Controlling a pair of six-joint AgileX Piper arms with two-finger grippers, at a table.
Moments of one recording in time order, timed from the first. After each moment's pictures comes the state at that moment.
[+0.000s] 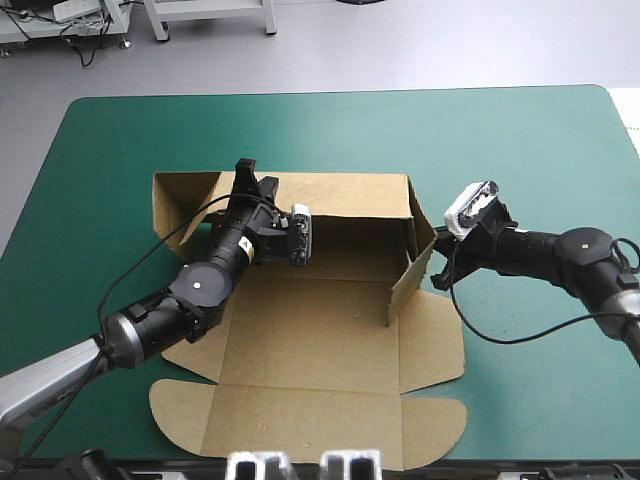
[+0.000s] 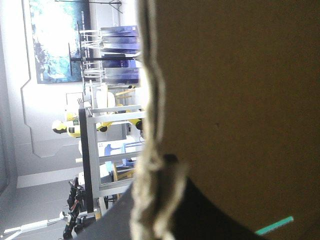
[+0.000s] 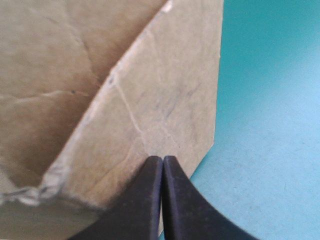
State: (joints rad) left arm -0.76 1.36 -0.88 1.71 0.44 -0.37; right arm 0.05 1.33 -0.82 1.18 0.70 -1.59
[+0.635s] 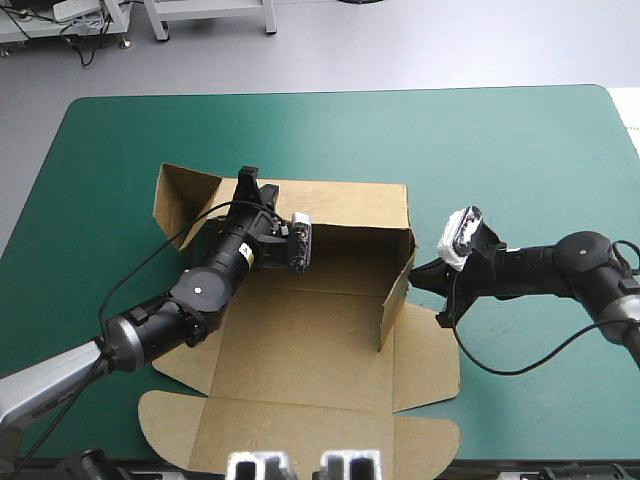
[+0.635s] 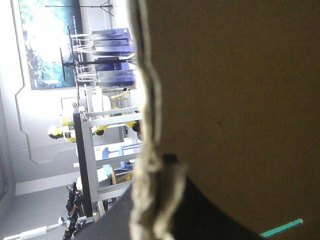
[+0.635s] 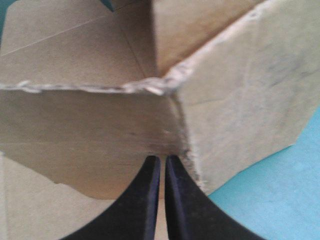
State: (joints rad) left arm -0.76 1.36 -0.85 1.73 0.43 -0.37; right arm 0.05 1.31 -0.80 1.07 0.97 -1.55
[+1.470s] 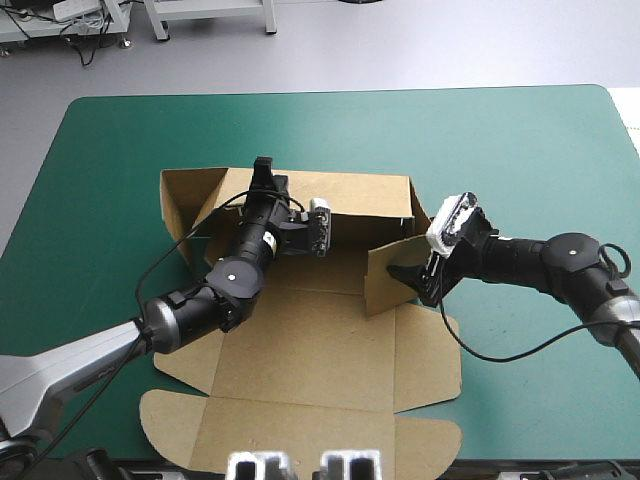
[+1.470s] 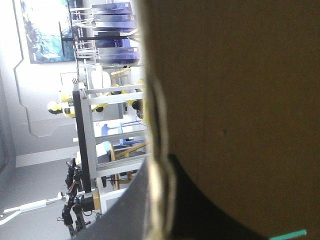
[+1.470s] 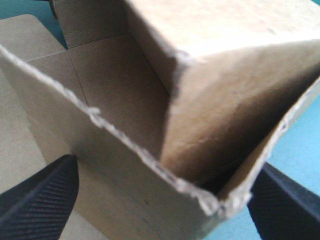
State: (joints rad) left arm -0.82 1.49 -0.96 1.66 0.57 -0.37; right arm 0.13 1.31 -0.80 1.23 0.73 -1.69
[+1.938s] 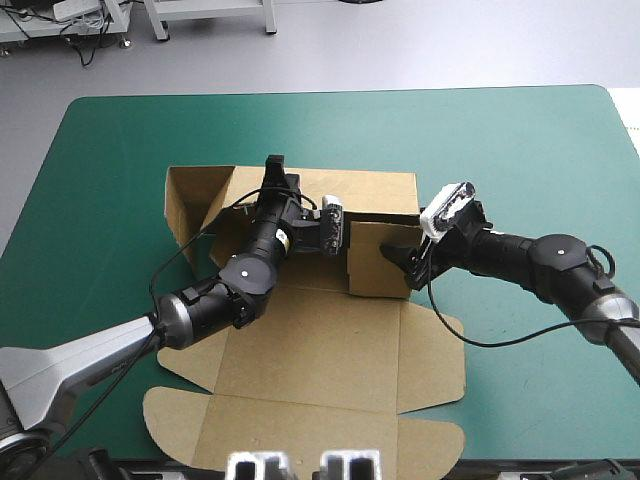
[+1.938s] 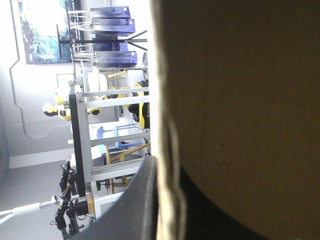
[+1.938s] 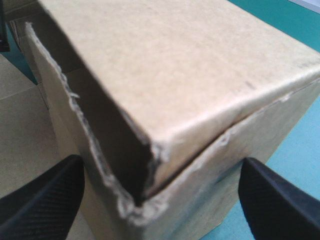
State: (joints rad) left arm -0.85 1.53 -1.01 1.62 0.58 -0.37; right arm 0.21 1.33 -0.80 1.35 0.57 -1.68
